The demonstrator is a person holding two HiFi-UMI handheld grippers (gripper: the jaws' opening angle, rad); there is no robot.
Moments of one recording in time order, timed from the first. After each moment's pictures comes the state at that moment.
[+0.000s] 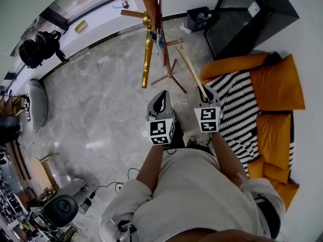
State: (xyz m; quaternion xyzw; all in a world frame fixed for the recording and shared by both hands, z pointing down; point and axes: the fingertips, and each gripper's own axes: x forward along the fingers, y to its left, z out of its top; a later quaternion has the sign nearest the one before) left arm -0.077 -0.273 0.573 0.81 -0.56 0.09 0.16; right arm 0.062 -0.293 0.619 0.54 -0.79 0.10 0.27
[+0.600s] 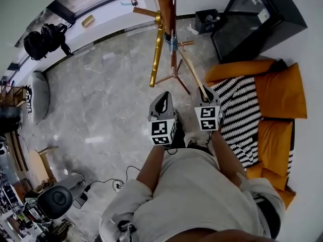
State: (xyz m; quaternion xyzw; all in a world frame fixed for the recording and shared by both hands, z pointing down) left arm -0.096 -0.274 0.581 0.79 -0.58 0.08 0.17; right arm 0.042 -0.303 0.644 0.52 -0.79 0.12 0.29
